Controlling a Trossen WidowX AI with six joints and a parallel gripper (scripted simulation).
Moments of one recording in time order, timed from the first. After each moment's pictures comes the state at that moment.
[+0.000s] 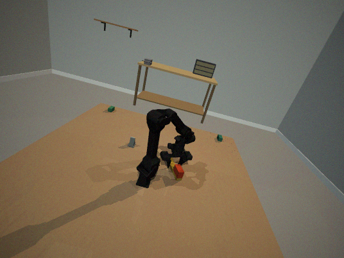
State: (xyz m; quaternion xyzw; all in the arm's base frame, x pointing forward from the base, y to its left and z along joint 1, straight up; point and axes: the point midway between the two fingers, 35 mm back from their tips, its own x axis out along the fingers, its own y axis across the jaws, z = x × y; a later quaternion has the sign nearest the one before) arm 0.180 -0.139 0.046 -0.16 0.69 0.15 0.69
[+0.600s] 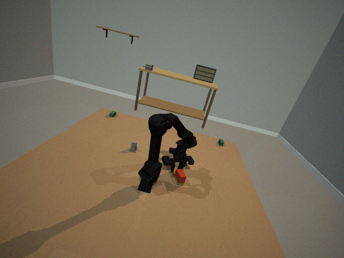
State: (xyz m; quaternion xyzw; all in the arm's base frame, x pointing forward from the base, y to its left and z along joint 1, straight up) arm 0.180 -0.138 0.046 -0.16 0.69 0.15 0.69
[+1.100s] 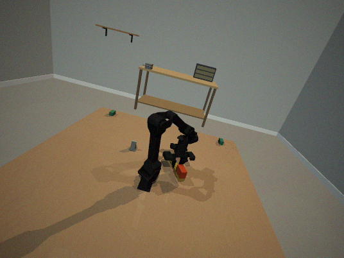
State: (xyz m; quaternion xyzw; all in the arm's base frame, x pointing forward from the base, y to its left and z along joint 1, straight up) arm 0.182 -0.140 0.070 -0.16 0.69 0.15 0.69
